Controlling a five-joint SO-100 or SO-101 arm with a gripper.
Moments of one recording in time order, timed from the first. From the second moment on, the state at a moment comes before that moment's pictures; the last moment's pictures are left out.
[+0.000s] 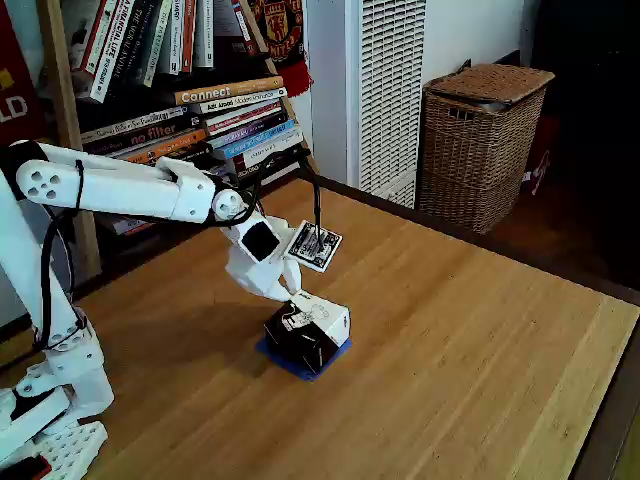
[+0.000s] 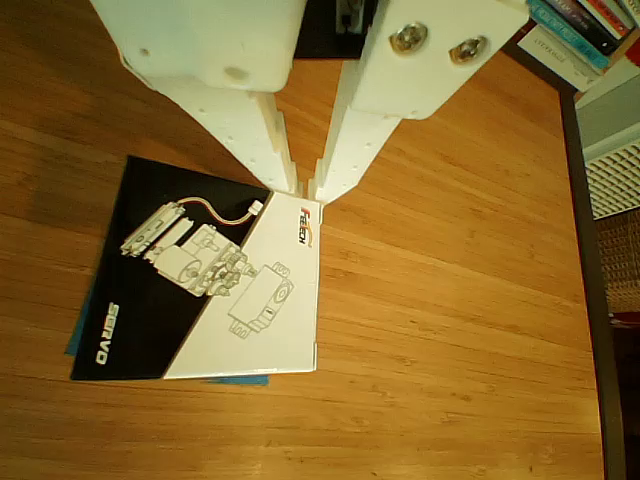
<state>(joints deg) 9.8 93.9 122.3 33.6 -19.8</state>
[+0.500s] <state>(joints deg) 9.8 92.3 120.0 34.5 -18.5</state>
